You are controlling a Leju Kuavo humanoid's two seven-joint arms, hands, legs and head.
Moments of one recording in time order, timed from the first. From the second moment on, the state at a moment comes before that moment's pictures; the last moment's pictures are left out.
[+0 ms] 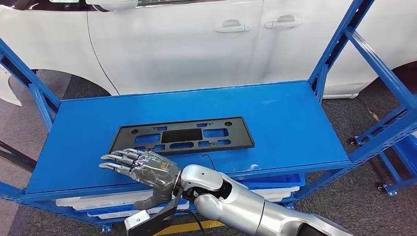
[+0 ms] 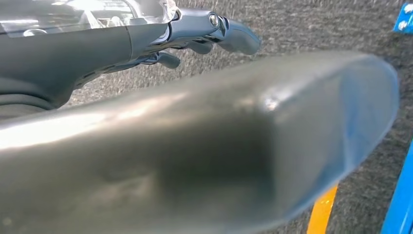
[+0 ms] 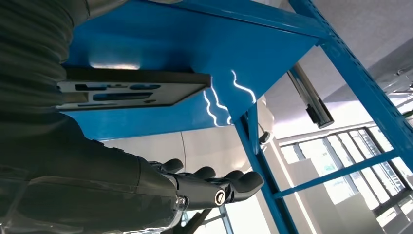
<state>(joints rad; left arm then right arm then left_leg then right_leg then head) -0.02 -0.02 -0.15 -0.17 0.48 0.37 -0.28 -0.68 0.12 1.15 -1.24 0.62 -0.15 -0.32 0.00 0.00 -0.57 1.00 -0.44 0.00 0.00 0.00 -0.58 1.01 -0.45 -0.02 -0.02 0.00</state>
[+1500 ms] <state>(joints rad) -0.03 0.02 -0.22 -0.17 0.42 0.34 -0.30 -0.75 0.33 0.94 -0.47 1.25 -0.67 0.05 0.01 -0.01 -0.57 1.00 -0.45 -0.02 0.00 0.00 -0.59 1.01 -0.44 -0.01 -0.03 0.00</state>
